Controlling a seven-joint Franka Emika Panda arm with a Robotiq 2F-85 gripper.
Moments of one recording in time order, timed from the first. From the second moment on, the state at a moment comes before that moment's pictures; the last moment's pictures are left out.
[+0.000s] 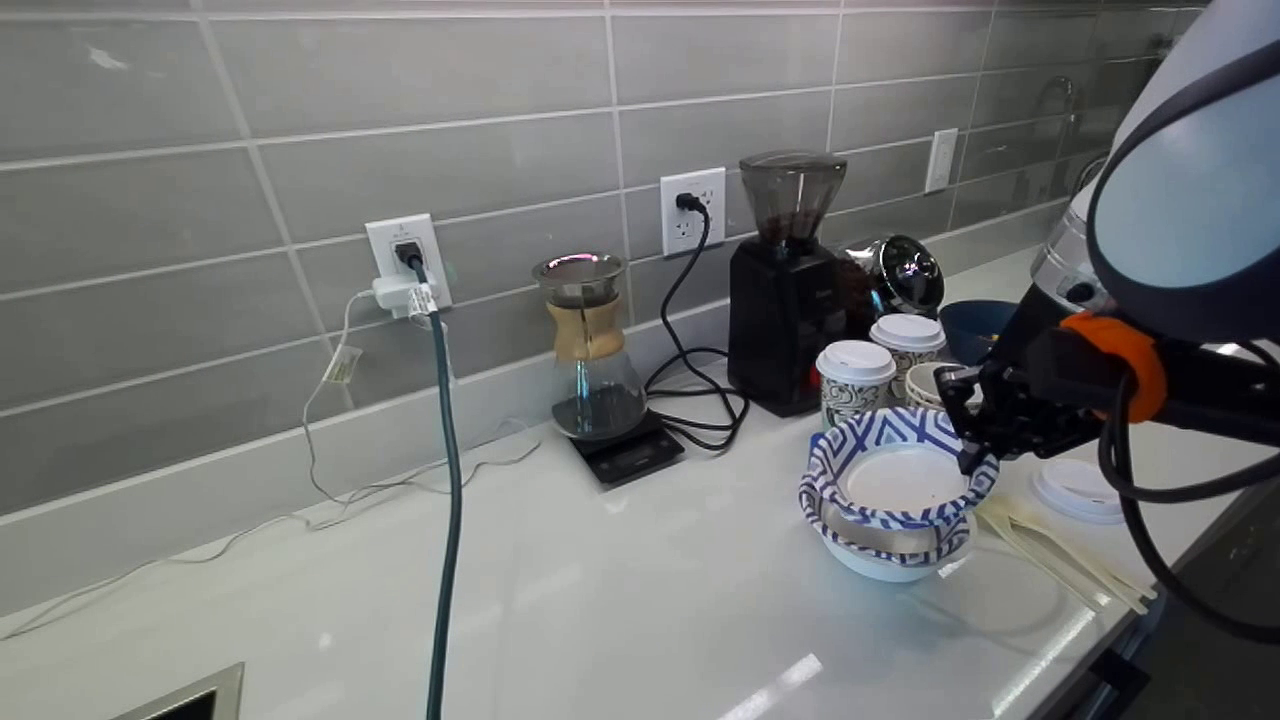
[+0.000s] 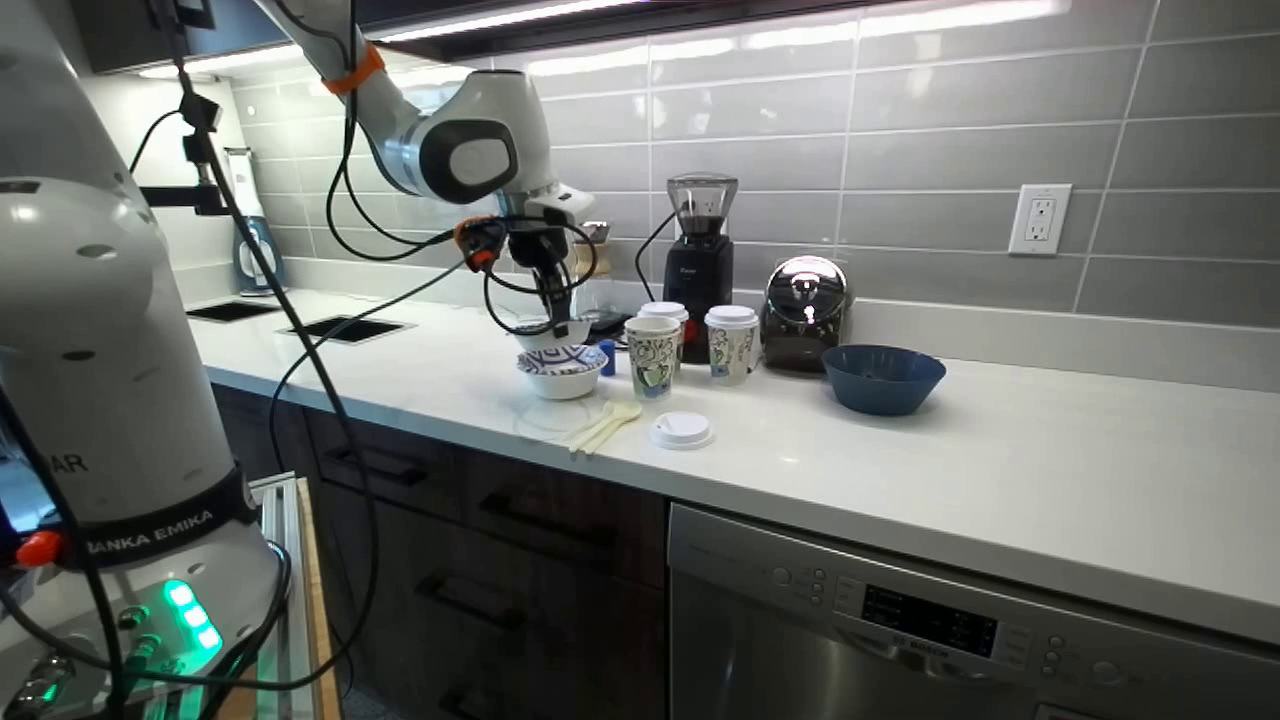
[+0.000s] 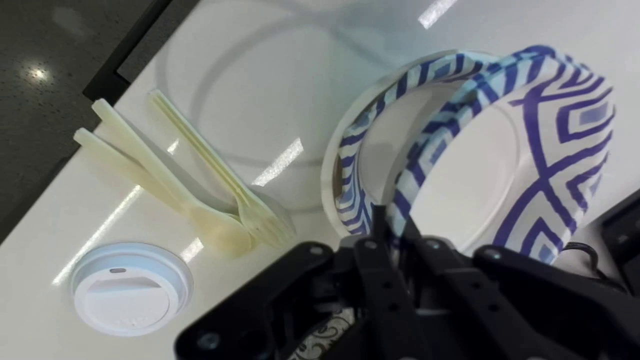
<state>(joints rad) 0.12 -0.17 0.21 -2.64 0.19 2.75 0.39</state>
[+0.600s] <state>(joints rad) 0.13 -0.15 0.22 -2.65 0.20 2.77 0.41</state>
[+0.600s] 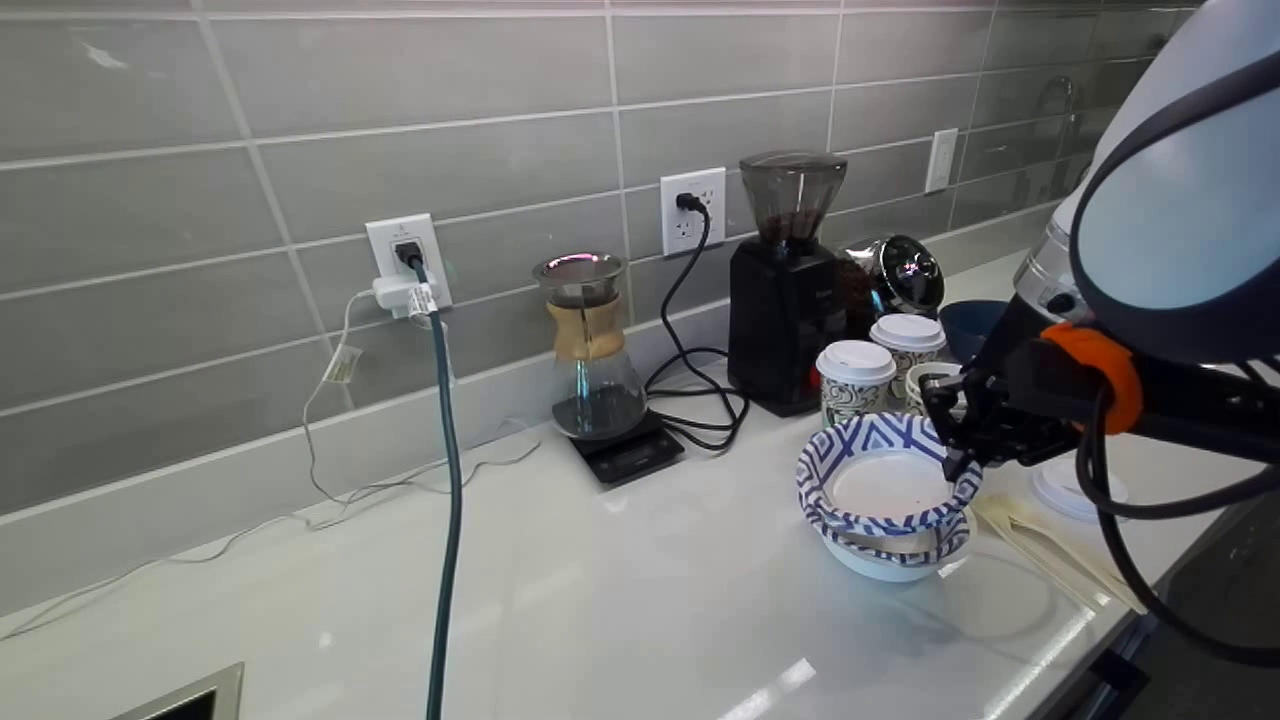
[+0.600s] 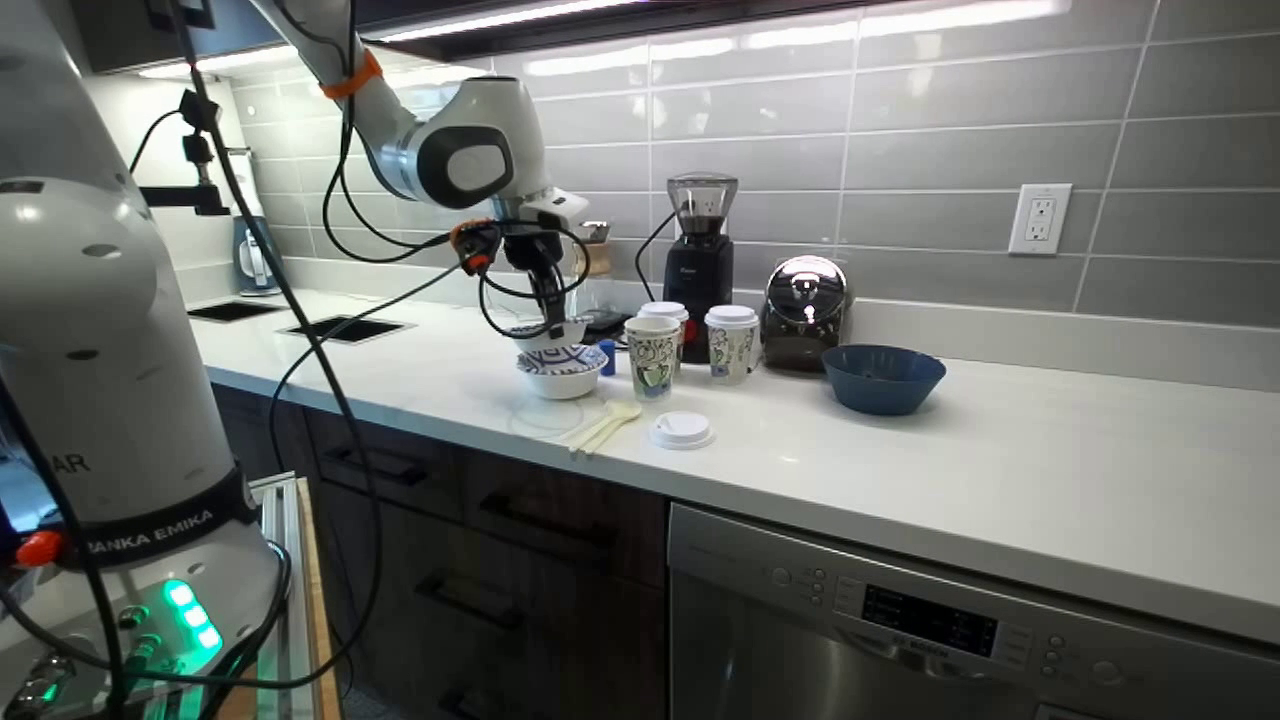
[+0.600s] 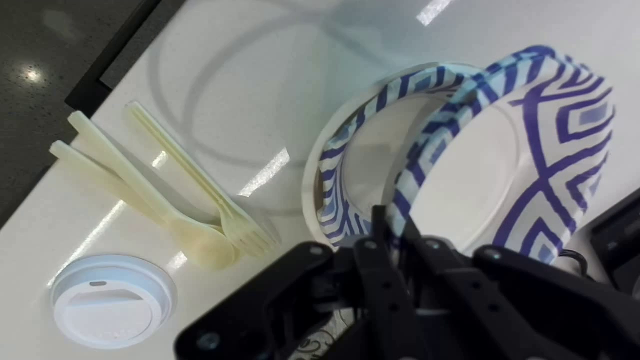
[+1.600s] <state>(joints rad) 0.11 -0.17 0.25 -2.65 -0.03 2.76 0.56</state>
